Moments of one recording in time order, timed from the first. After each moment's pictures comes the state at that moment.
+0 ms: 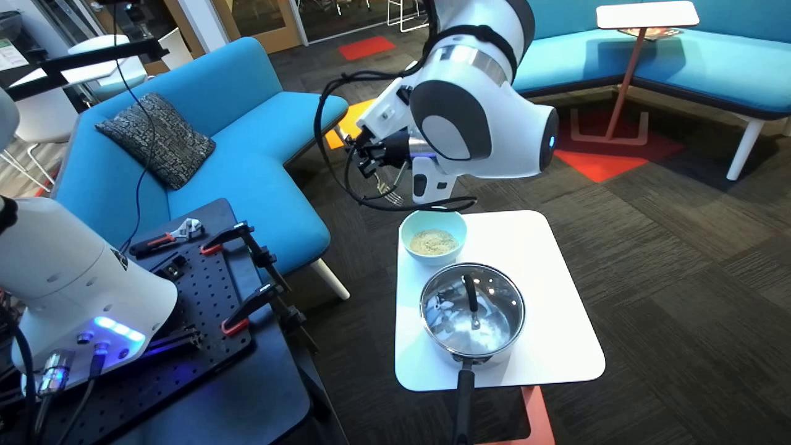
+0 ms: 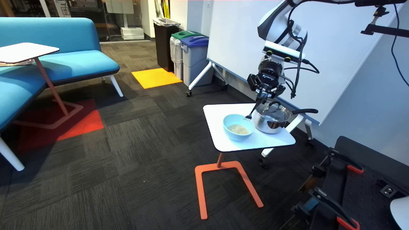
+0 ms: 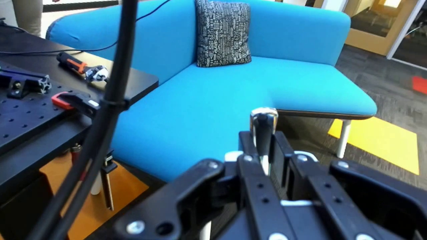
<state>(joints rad) -0.35 0.70 -0.15 -1.79 0.81 1.34 0.22</state>
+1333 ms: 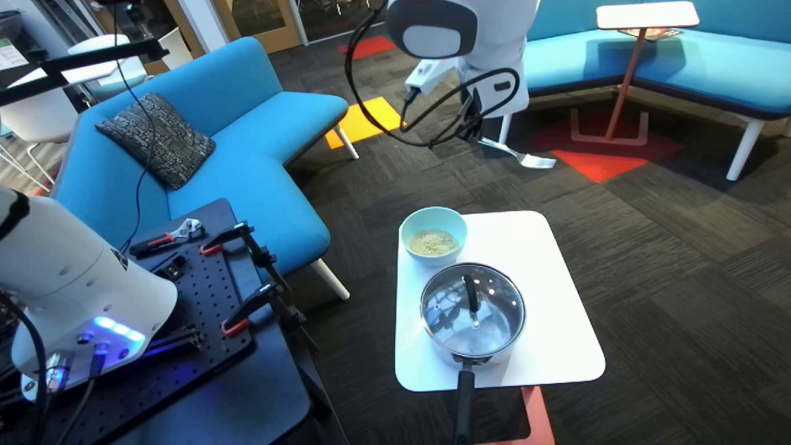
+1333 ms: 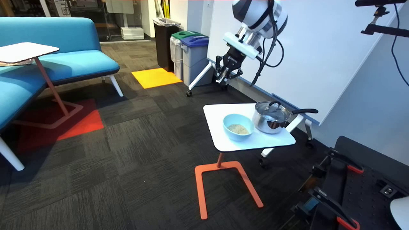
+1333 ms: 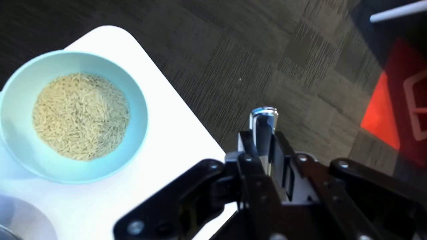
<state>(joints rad) -0.10 0.63 -0.18 -1.77 0.78 2.40 0.45</state>
